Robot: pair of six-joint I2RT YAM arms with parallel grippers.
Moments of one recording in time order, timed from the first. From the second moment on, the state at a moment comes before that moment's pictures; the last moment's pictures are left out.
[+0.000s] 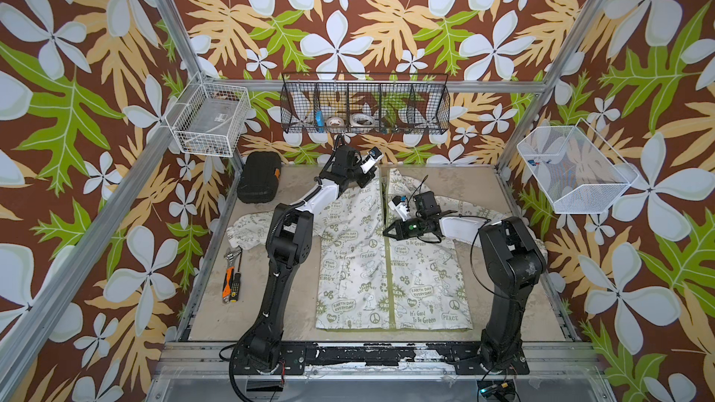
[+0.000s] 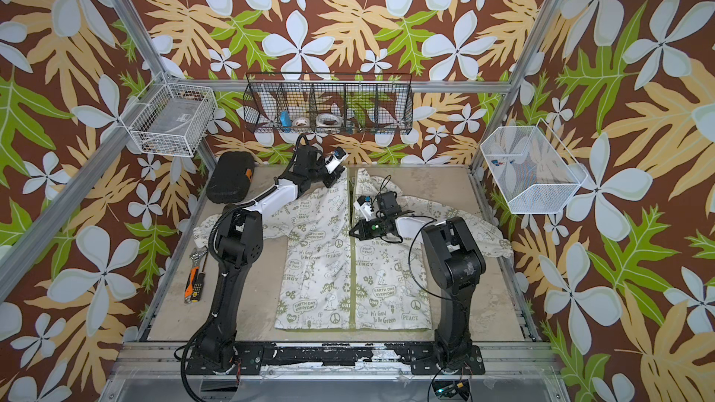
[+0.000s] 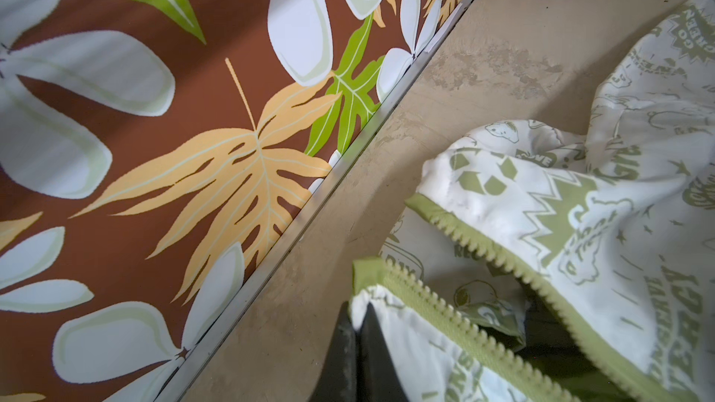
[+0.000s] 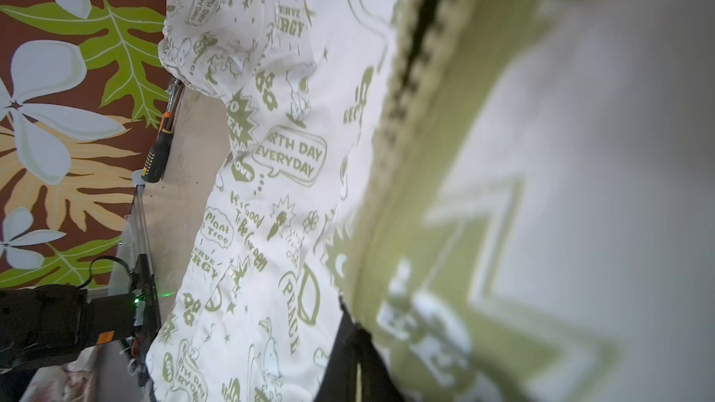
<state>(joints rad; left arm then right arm) -0.37 2.38 2.03 -0.08 0.36 0.48 0.35 1.96 1.12 -0.14 -0.75 0.19</state>
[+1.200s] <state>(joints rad) -0.34 2.48 2.07 -0.06 0.29 0.44 0.65 1.47 0.40 0.00 -0.75 0.64</state>
